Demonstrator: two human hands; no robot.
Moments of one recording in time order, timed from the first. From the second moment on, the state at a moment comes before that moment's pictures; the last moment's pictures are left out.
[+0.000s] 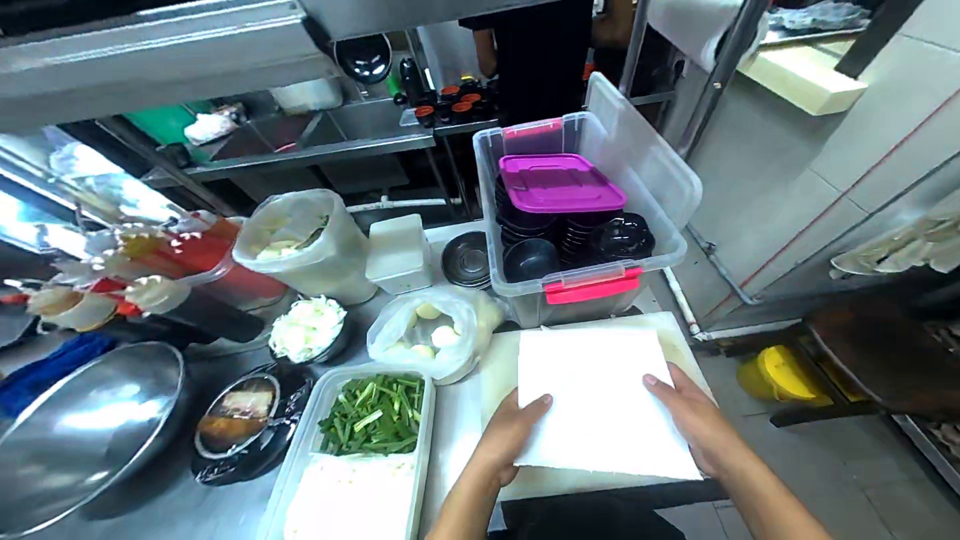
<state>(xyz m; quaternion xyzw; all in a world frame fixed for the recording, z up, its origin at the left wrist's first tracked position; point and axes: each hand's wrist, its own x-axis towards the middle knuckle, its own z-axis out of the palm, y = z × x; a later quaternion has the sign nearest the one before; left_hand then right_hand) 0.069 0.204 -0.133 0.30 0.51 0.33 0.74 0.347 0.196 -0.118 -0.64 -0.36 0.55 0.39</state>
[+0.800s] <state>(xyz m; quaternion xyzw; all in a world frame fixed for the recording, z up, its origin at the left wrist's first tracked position) -0.008 0.122 -0.157 0.12 0.52 0.21 0.82 0.286 0.087 -0.155 -0.65 -0.16 0.69 0.28</state>
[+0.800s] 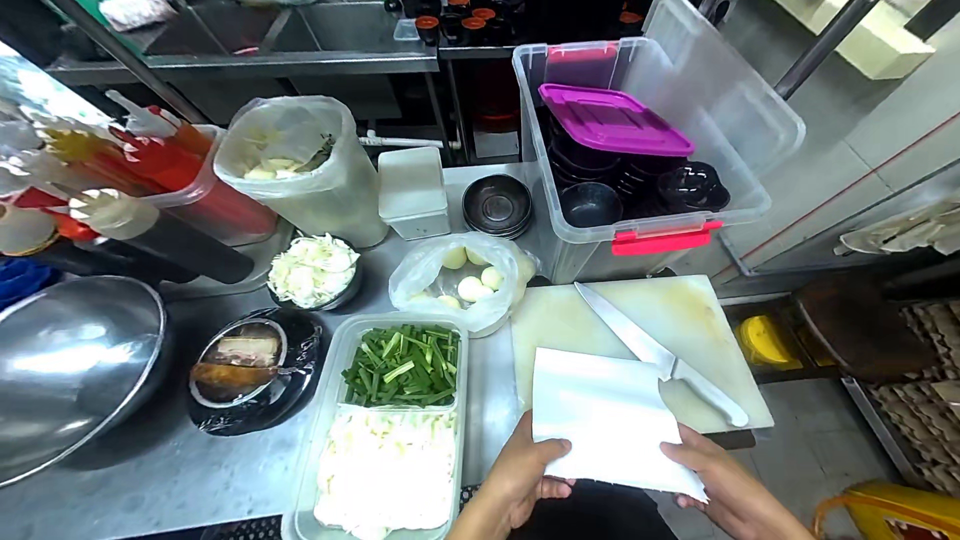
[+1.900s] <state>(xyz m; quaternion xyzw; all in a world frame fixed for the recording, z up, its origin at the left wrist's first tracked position) -0.275 0.029 -0.119 0.38 0.82 0.20 0.37 0.011 0.122 -0.149 -0.57 -0.49 0.65 0.13</state>
